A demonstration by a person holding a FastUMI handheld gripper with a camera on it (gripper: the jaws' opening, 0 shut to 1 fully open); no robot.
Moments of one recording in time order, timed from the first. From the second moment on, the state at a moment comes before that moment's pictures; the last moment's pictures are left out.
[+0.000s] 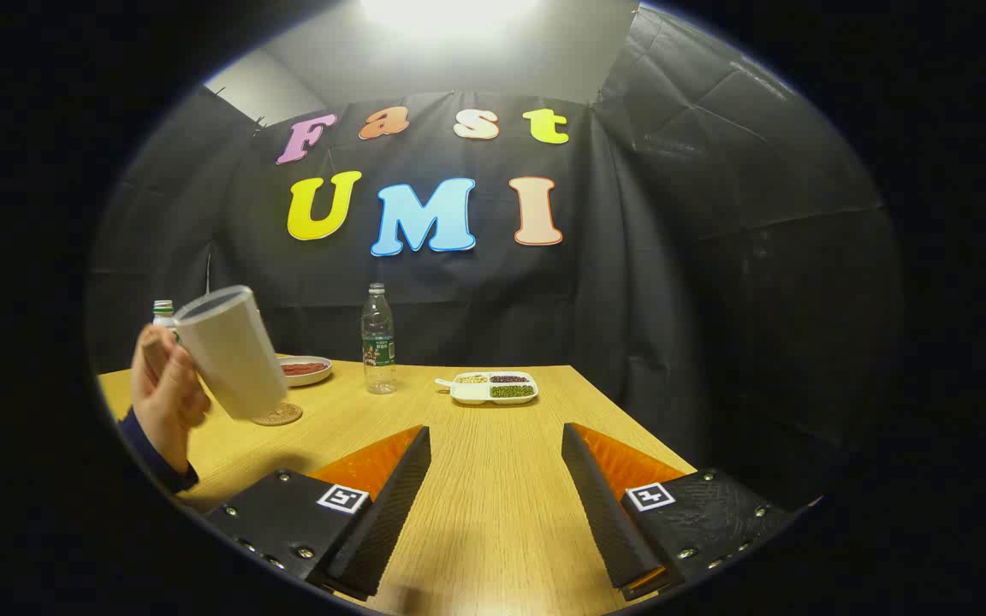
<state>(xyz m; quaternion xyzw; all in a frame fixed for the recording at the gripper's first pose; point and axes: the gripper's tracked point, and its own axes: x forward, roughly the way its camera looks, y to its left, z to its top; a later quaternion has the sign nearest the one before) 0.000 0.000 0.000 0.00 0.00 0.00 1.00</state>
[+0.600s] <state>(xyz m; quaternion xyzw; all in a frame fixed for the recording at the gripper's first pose) 0.000 0.000 0.001 0.00 0.00 0.00 1.00</state>
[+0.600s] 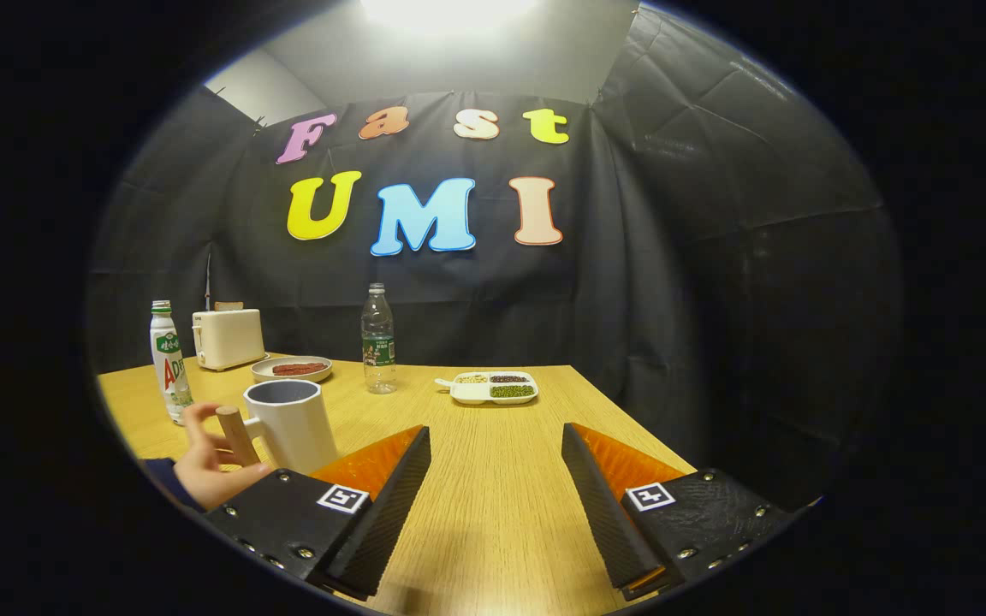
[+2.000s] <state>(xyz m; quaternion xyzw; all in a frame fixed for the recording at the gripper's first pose) 0.050 0.003 0.009 -0.01 -0.01 0.00 1.00</state>
